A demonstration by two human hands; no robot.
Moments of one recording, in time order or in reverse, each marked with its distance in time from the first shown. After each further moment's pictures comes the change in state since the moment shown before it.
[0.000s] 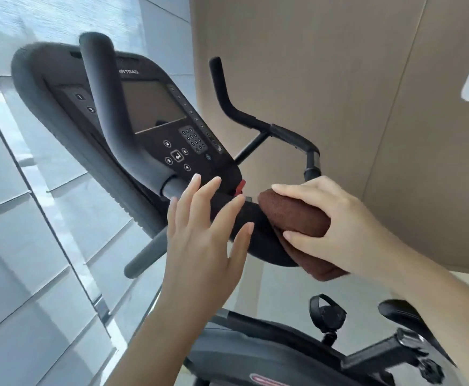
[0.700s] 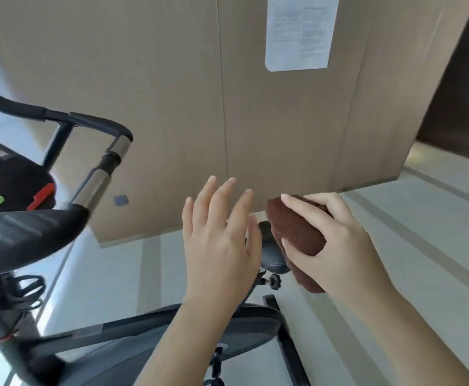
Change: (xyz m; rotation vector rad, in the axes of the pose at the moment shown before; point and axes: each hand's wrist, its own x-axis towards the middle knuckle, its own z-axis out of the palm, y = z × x) left_hand -0.038 0.280 0.098 -0.397 -0.053 0.245; right_hand -0.257 0.068 -0.131 -0.402 0.535 0.460
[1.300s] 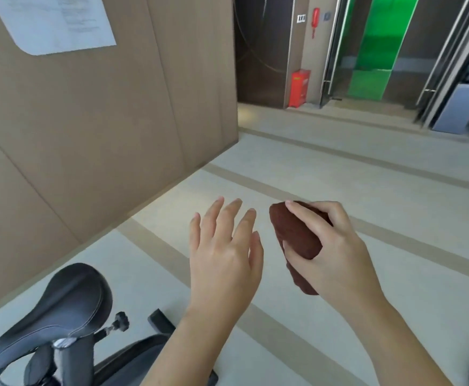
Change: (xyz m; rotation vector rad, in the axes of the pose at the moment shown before) left_hand -0.018 0.299 0.215 -0.468 -0.350 0.355; right_hand -0.117 0.244 -0.208 -0.369 0.328 0.573
